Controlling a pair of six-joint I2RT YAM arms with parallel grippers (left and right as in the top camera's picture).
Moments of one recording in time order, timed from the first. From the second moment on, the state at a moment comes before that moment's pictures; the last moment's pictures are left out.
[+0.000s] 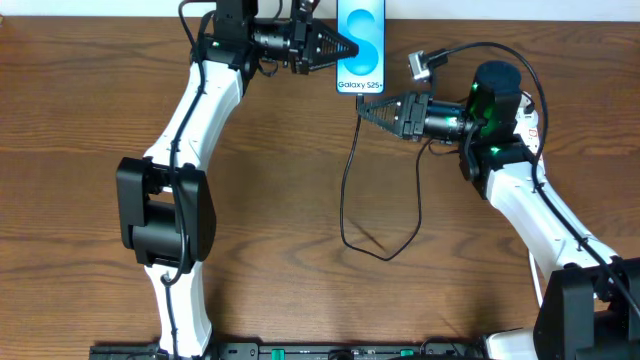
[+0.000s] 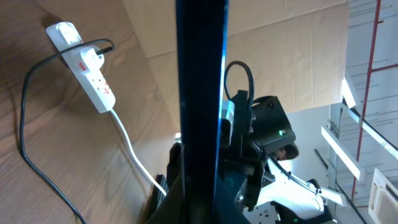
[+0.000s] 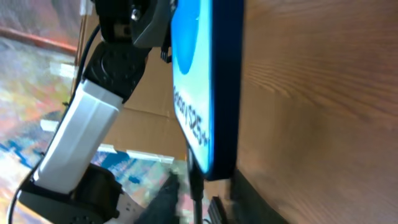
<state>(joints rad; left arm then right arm) -0.20 2.13 1.86 -0.11 1.48 -0.88 0.17 1.60 1.04 0.30 -1.17 0.98</state>
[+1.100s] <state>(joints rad) -0.25 2.12 1.56 -0.56 0.91 -0.45 0.17 1.60 1.03 -0.32 -0.70 0.63</state>
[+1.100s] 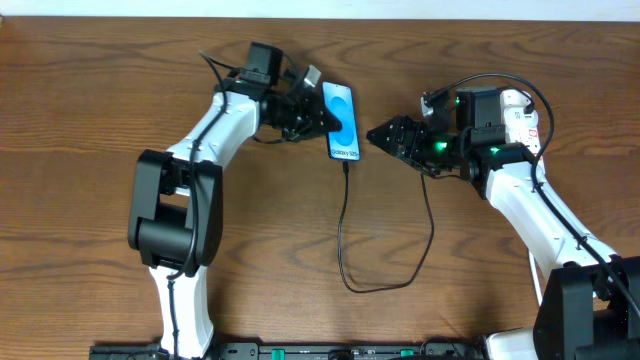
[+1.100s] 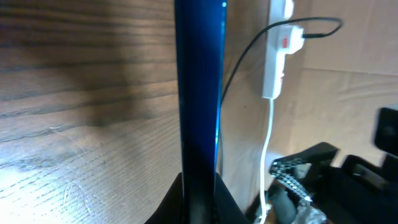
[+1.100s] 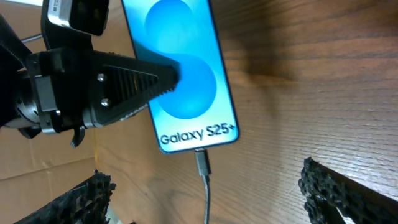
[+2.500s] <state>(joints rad) -0.30 2.30 1.56 -0.55 0.91 -0.35 0.17 1.60 1.03 -0.34 -0.68 0.60</state>
